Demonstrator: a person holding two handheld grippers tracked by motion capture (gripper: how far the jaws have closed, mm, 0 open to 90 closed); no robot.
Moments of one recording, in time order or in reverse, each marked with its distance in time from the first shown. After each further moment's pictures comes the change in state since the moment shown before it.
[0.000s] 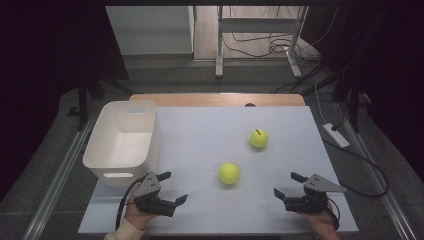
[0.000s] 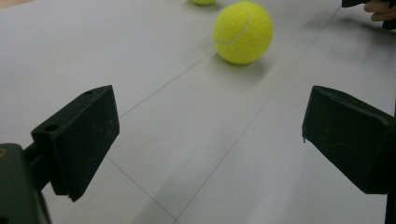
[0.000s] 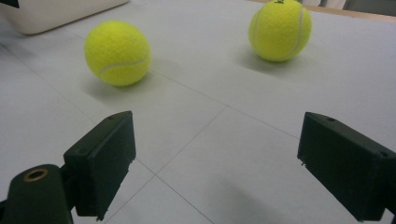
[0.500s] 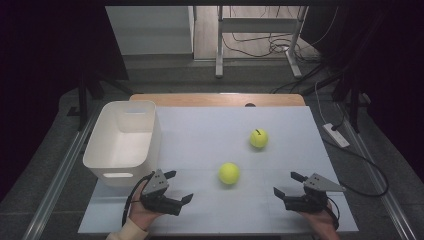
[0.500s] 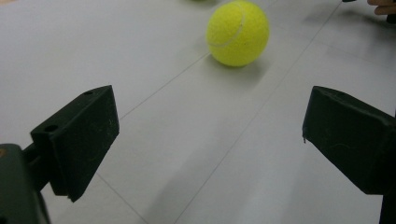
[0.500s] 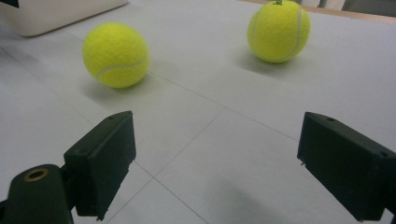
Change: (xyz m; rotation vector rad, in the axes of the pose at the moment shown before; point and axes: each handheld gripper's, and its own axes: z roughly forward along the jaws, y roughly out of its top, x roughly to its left) left arm -0.010 0.019 0.009 0.053 0.010 0.012; right arm -0.001 0.001 0.001 -0.002 -0.003 0.003
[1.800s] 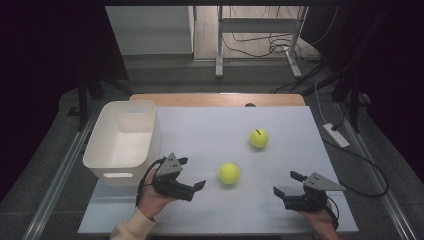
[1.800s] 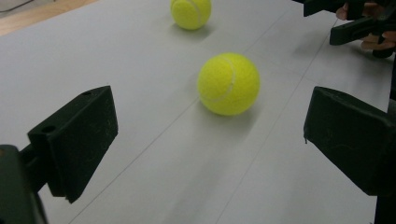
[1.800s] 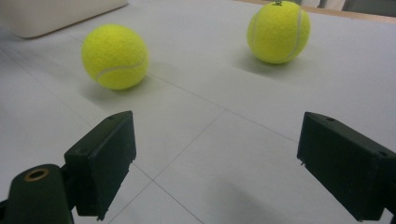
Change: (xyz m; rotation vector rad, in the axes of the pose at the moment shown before) left arm -0.001 0.054 0.016 0.010 -0.031 0.007; right arm 0.000 0.001 0.002 -0.004 0.002 0.005
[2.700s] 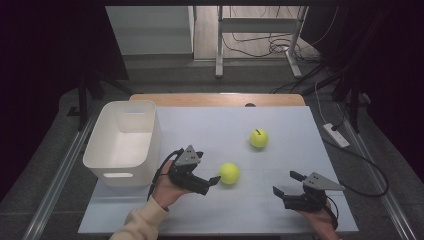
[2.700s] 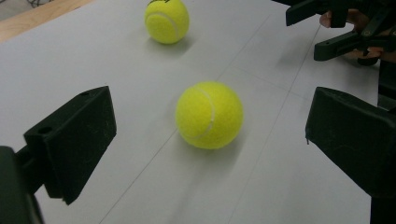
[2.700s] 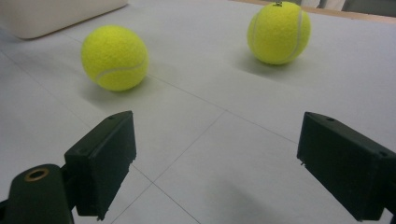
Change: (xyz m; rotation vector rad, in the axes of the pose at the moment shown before) left arm -0.008 0.035 0.030 0.043 -0.057 0.050; right arm 0.000 0.001 0.002 -0.001 0.001 0.001
